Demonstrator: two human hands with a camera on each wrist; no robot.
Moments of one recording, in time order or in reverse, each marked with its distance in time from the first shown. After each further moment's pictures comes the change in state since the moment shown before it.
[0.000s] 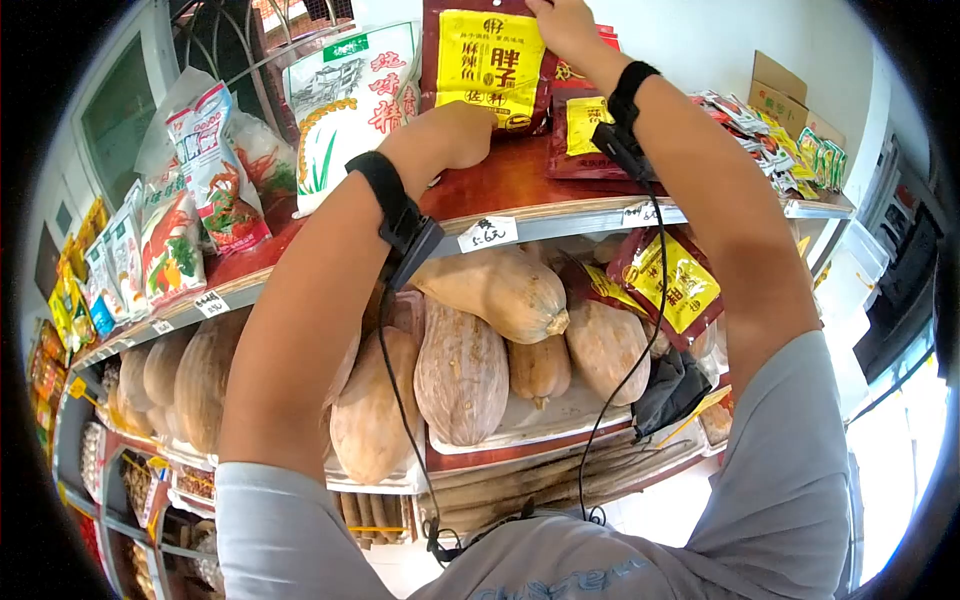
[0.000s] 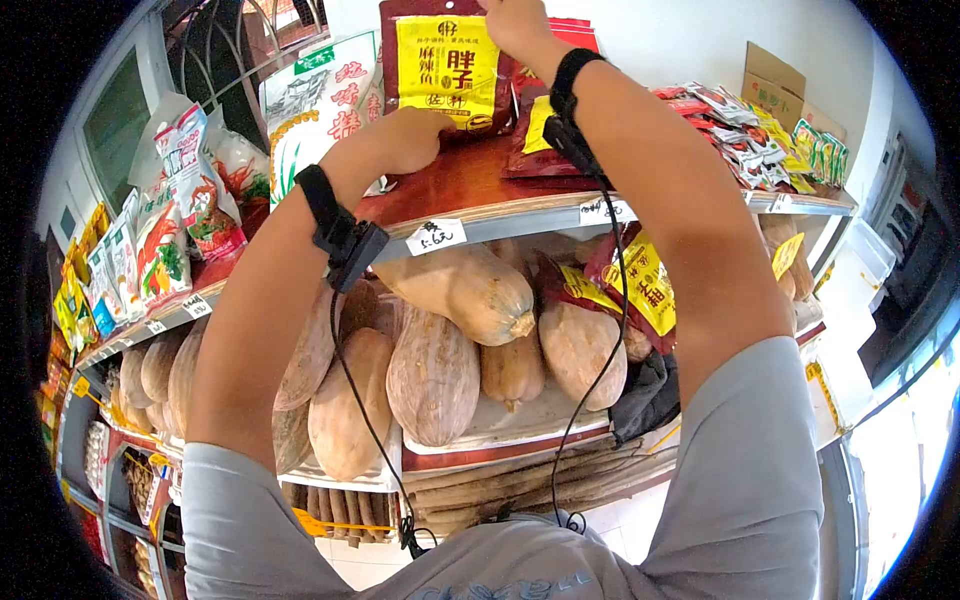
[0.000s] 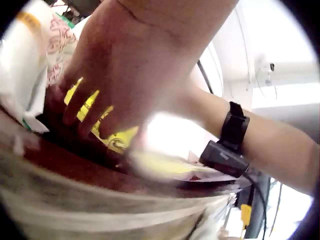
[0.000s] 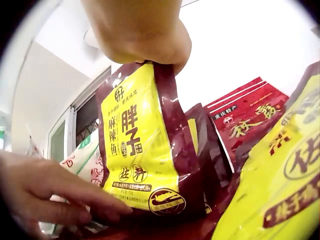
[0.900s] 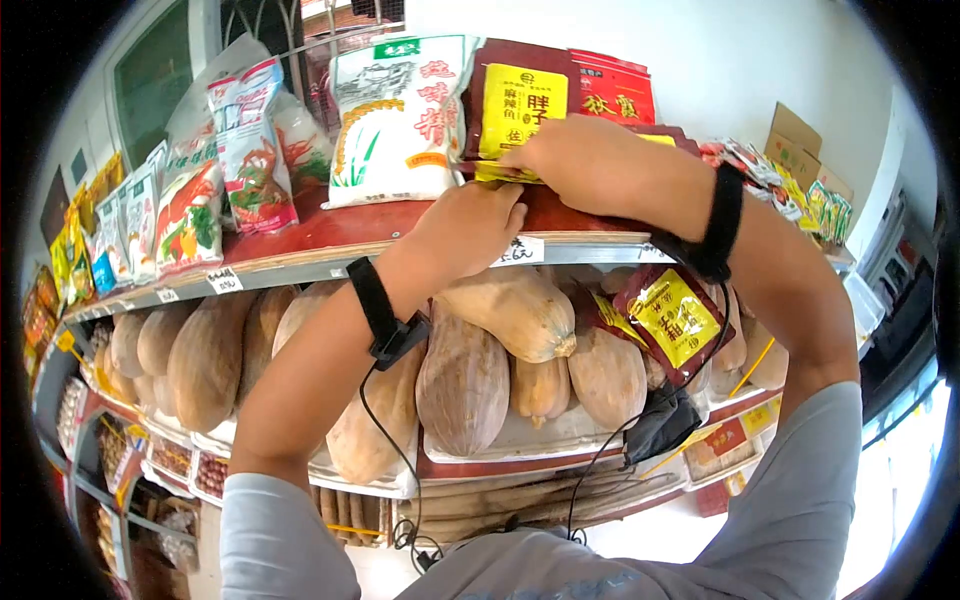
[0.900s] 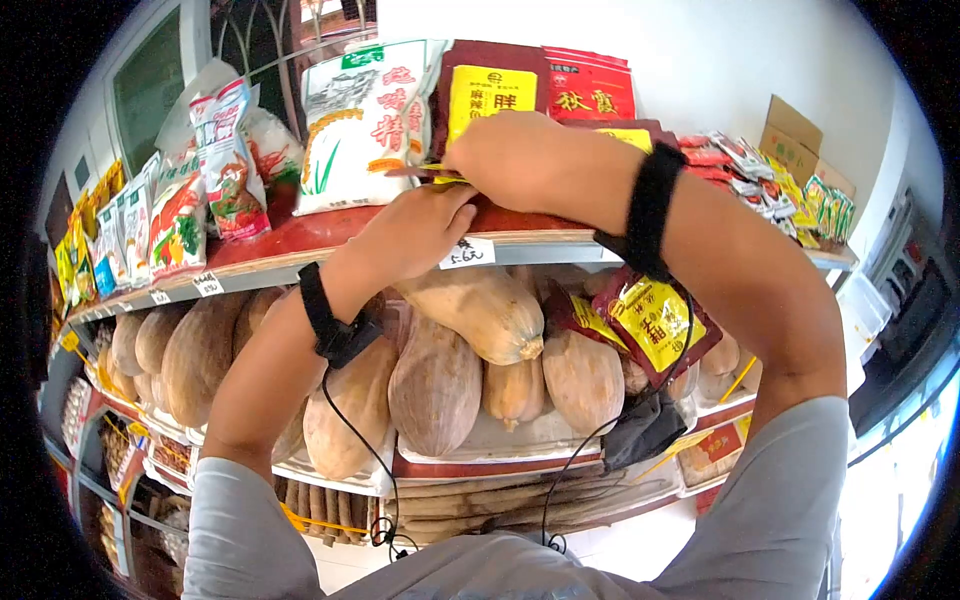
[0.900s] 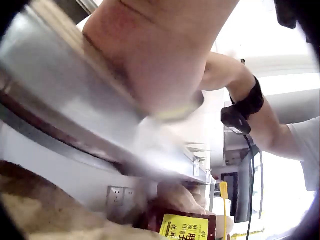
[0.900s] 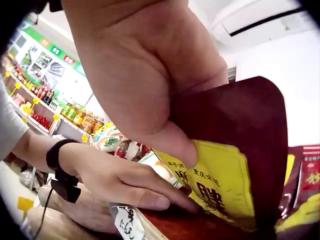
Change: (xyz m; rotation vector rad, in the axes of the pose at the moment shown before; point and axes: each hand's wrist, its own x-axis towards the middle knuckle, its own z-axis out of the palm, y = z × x) left_hand -0.090 0.020 0.040 -0.090 0.304 0.117; right_hand -0.084 -0.173 -0.079 -0.631 -1.160 -0.479
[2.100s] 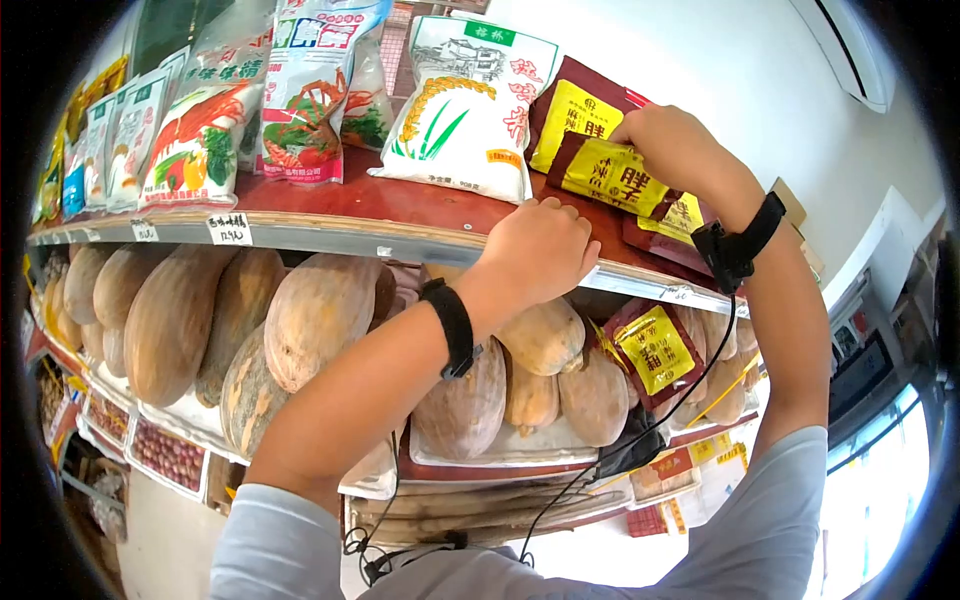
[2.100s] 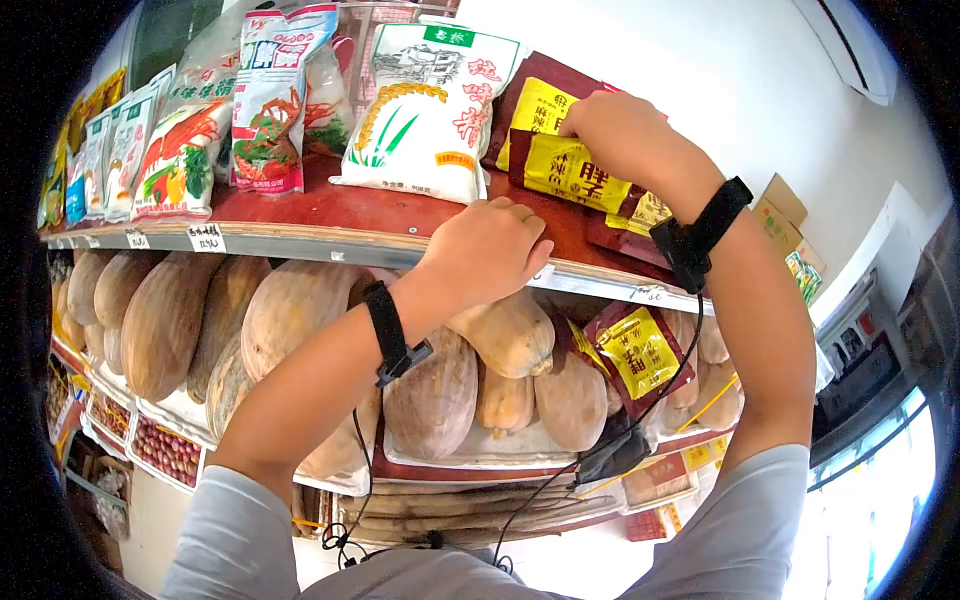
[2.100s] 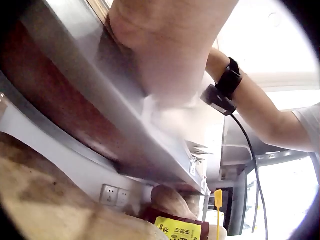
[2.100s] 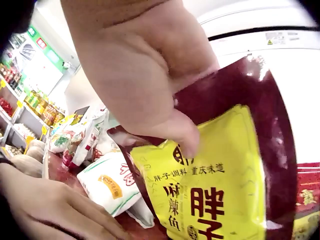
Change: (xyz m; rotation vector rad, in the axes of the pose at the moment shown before) left_hand -0.017 0.006 0.009 -0.090 0.246 0.016; right_hand 0.046 0.028 -0.027 -0.184 0.010 0.198
